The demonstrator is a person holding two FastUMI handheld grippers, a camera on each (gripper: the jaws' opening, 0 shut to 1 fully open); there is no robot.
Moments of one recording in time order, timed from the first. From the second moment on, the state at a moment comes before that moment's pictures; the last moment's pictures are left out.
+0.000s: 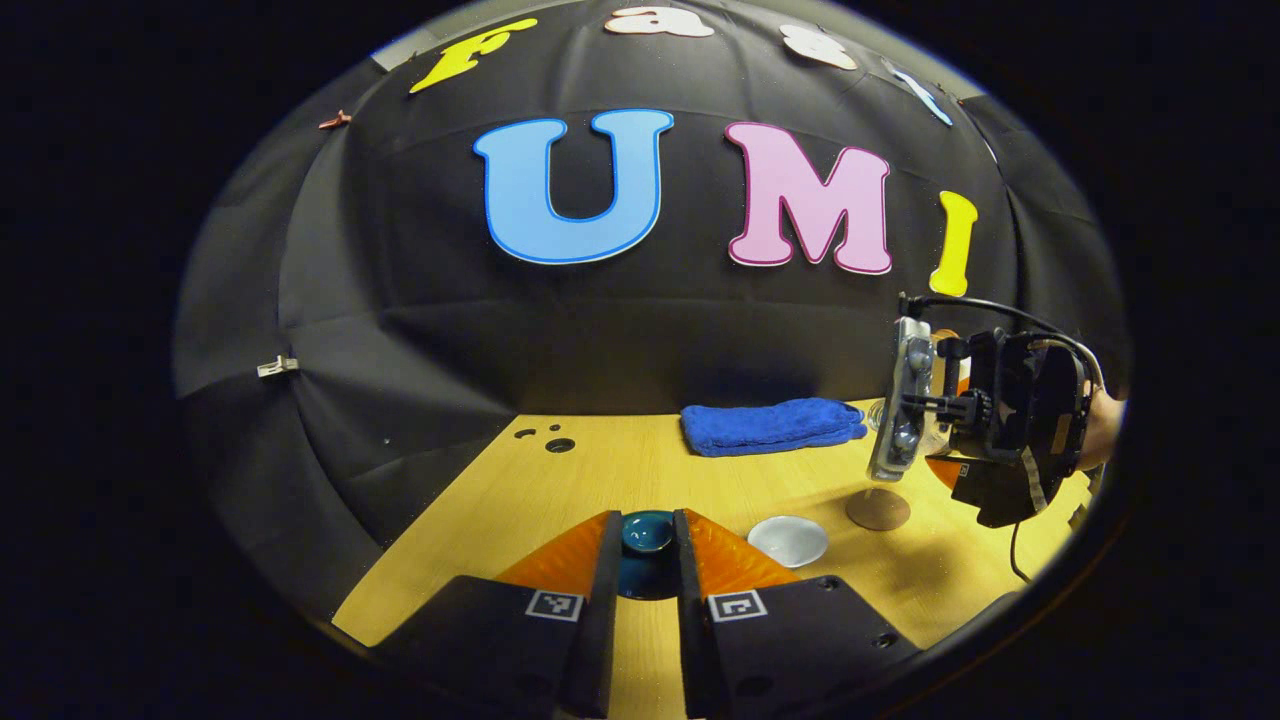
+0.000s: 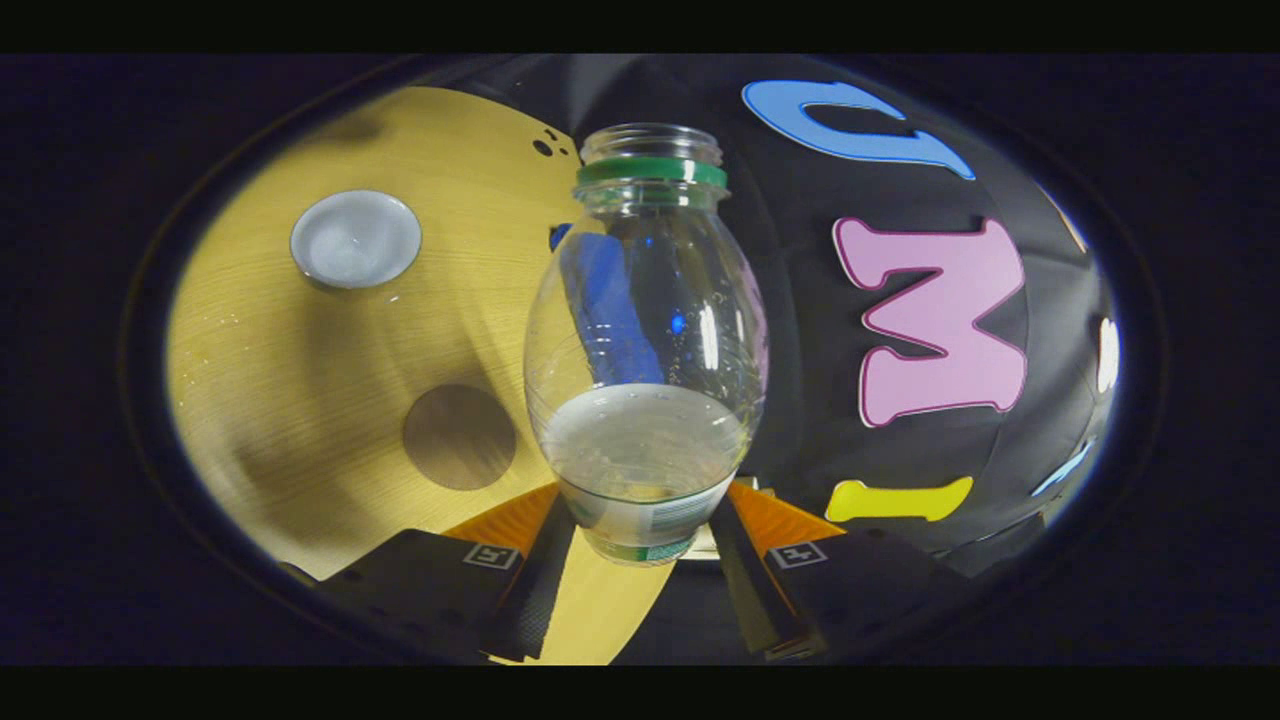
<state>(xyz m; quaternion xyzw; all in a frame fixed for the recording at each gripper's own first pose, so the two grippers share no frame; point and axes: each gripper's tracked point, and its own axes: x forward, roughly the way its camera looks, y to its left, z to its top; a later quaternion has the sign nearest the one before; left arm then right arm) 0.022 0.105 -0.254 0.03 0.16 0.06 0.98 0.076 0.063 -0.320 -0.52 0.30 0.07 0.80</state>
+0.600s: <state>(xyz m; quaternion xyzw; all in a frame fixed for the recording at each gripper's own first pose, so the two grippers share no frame) 0.032 0.113 -0.265 0.02 0.17 0.04 0.98 0.074 0.071 -0.308 -0.63 0.29 0.07 0.72</state>
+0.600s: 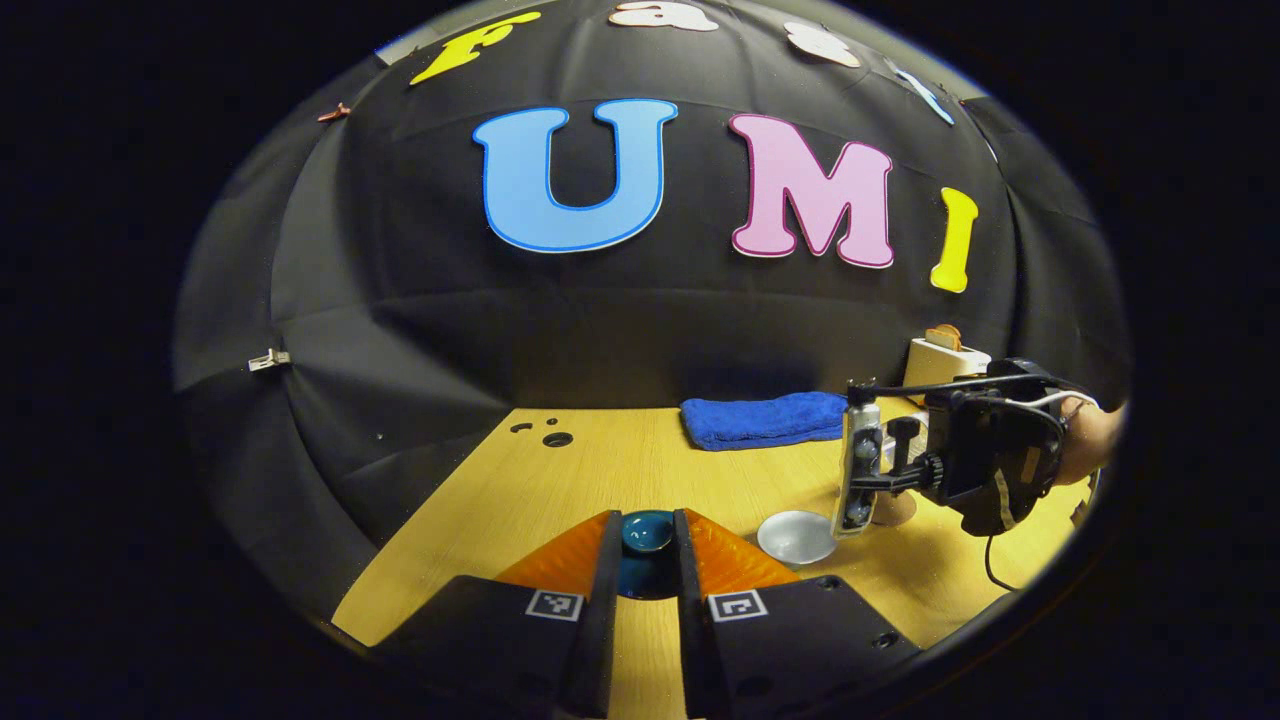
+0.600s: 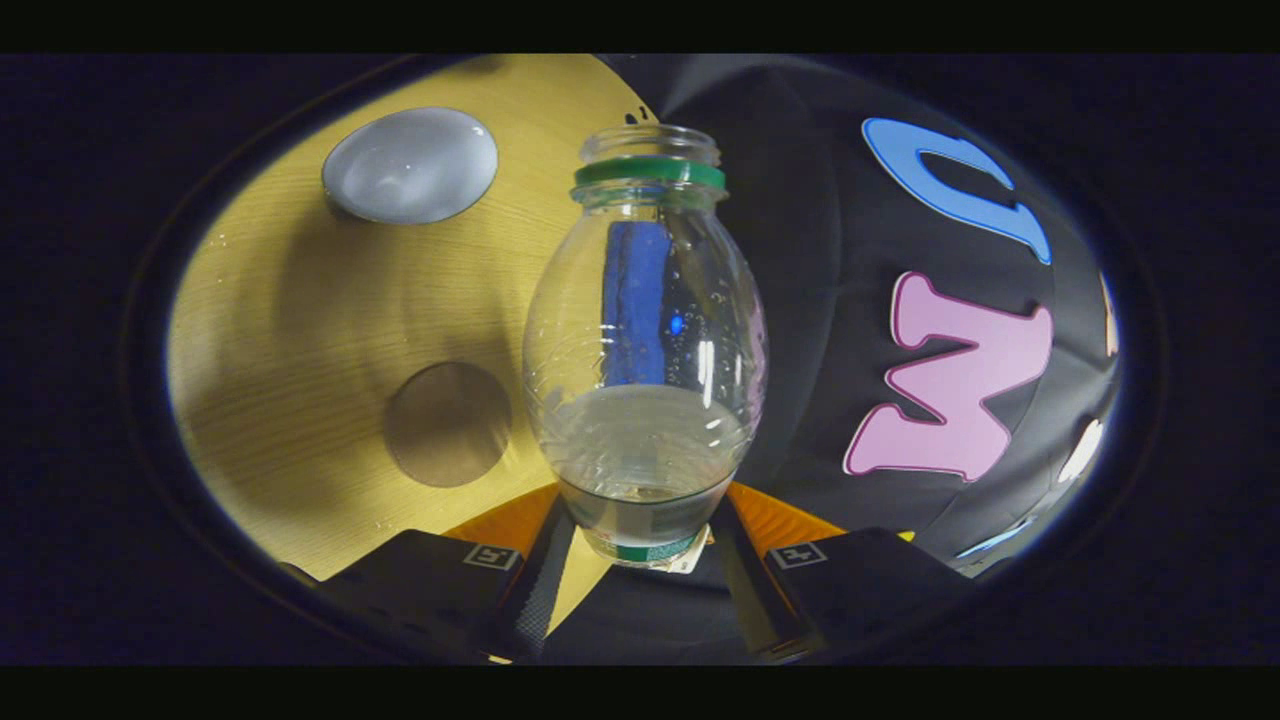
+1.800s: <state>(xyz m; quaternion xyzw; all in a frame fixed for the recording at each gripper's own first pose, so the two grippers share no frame) 0.028 0.119 -0.286 0.00 0.17 0.04 0.98 0.095 0.086 -0.292 -0.75 0.21 0.07 0.63</state>
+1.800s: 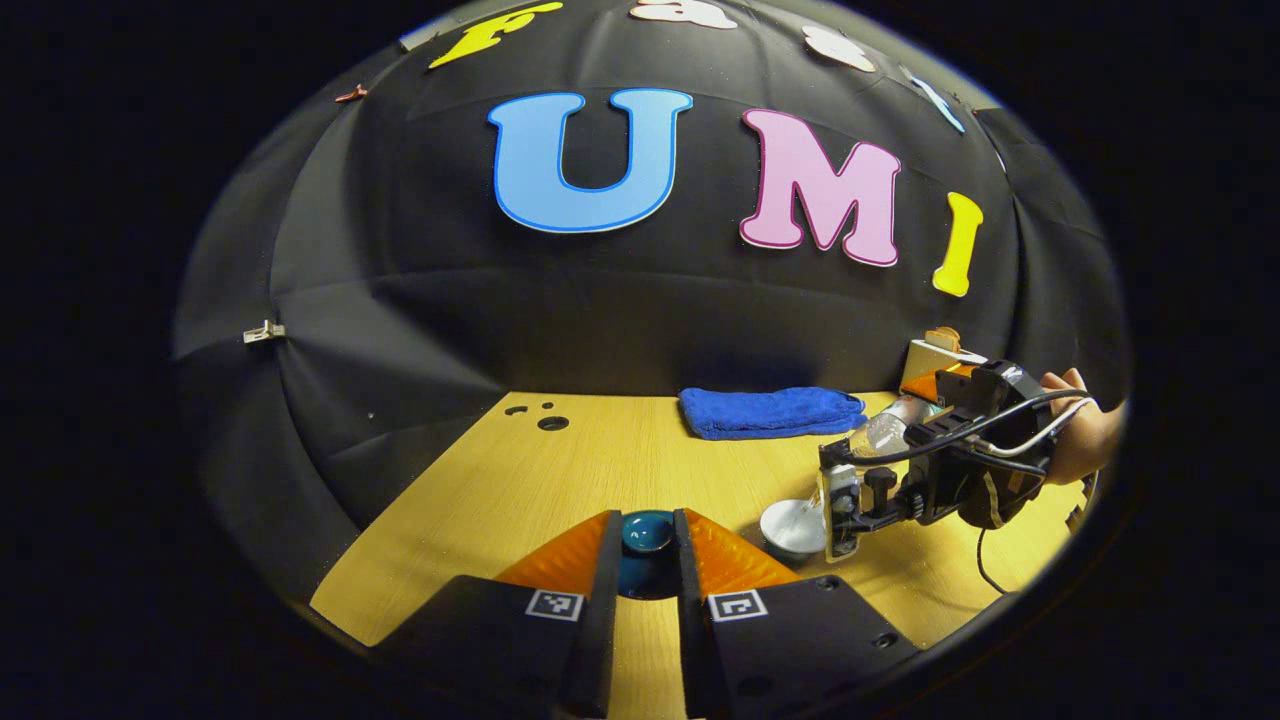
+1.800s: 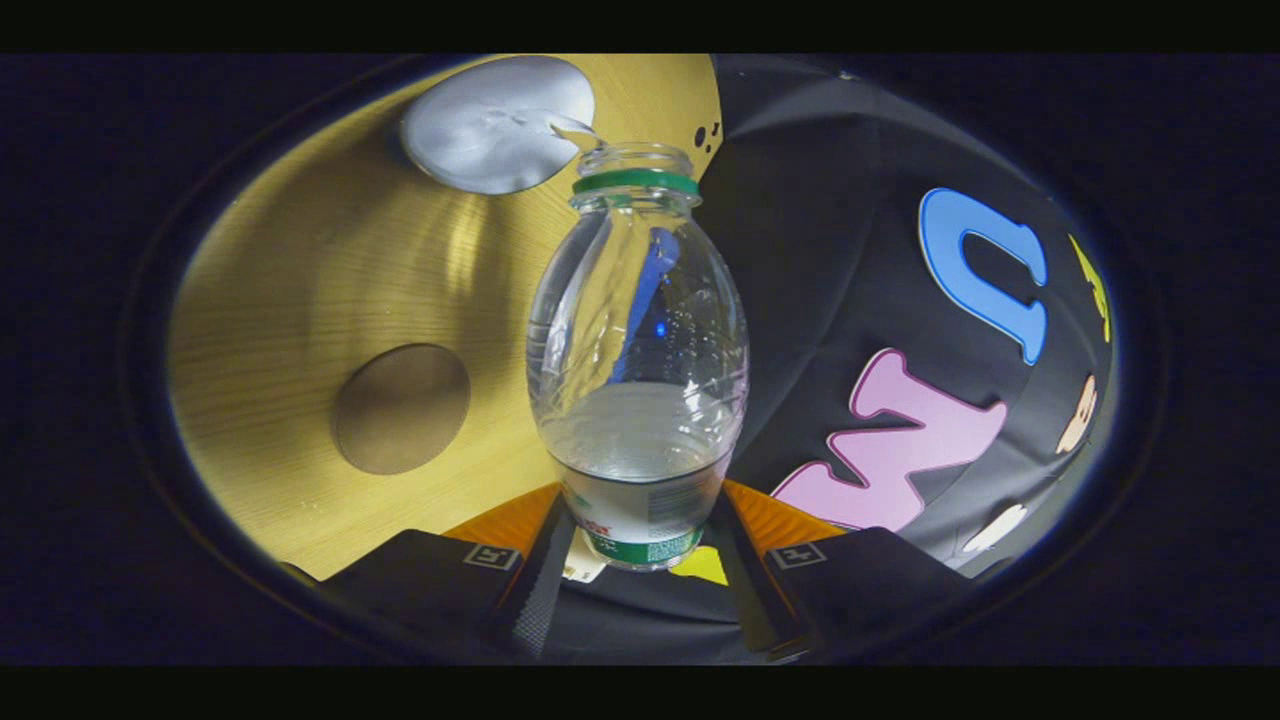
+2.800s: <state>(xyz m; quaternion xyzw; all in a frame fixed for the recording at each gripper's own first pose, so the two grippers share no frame) 0.027 0.109 -0.291 -0.01 0.15 0.02 0.99 0.098 0.103 -0.264 -0.80 0.11 0.06 0.59</state>
